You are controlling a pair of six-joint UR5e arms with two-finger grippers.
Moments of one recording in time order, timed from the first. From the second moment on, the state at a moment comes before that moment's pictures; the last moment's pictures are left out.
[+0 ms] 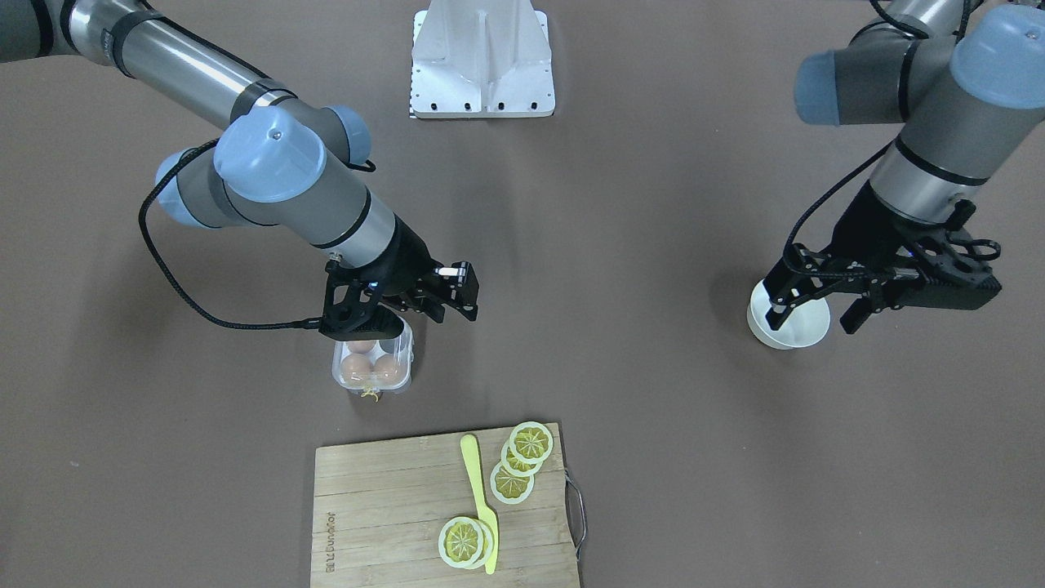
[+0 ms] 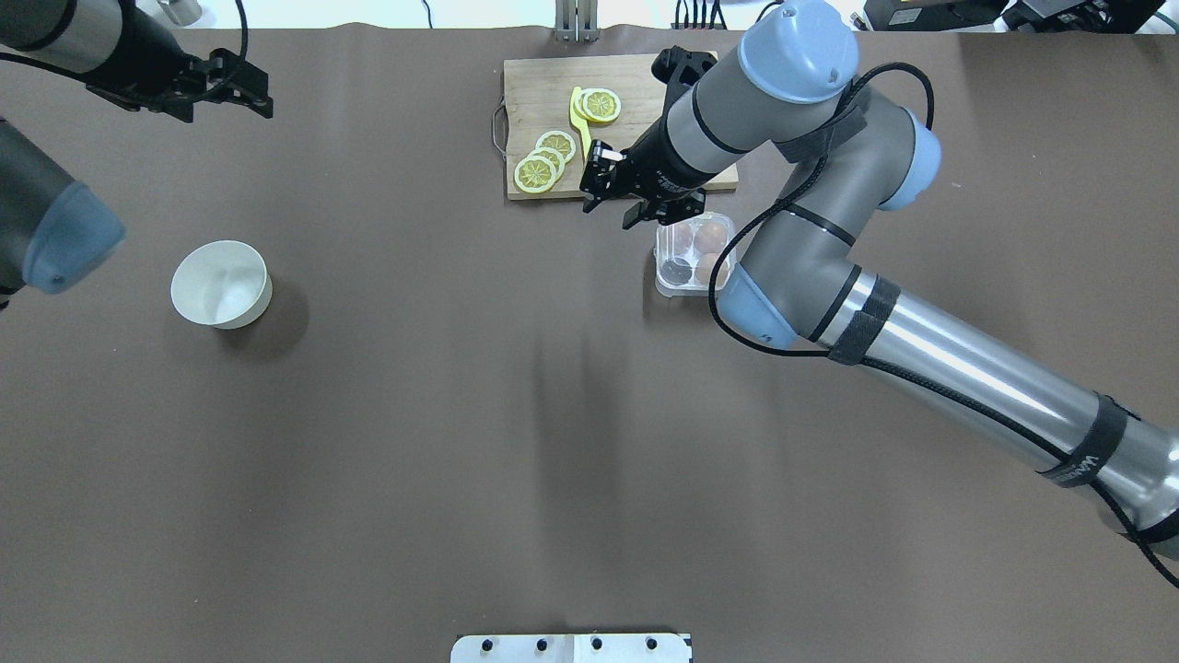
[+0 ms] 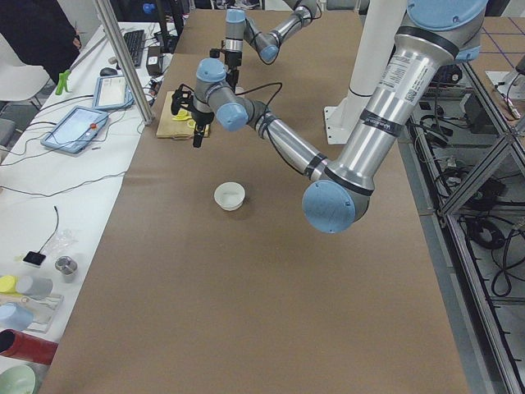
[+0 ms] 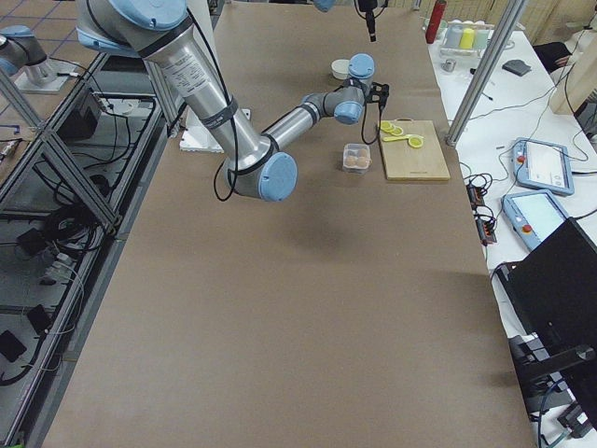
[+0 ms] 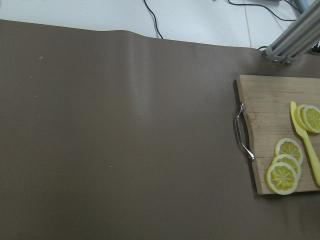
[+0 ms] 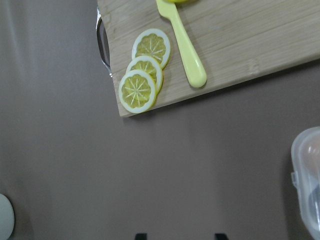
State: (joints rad) left arm -1.08 -1.99 -1.74 -1.83 -2.10 -0.83; right arm 0.78 -0.83 1.42 -1.04 2.17 1.41
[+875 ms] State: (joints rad) left arm -1.38 -1.83 -1.68 -1.72 -2.15 -0.31; right arm 1.25 -1.26 1.75 -1.72 2.27 0.32
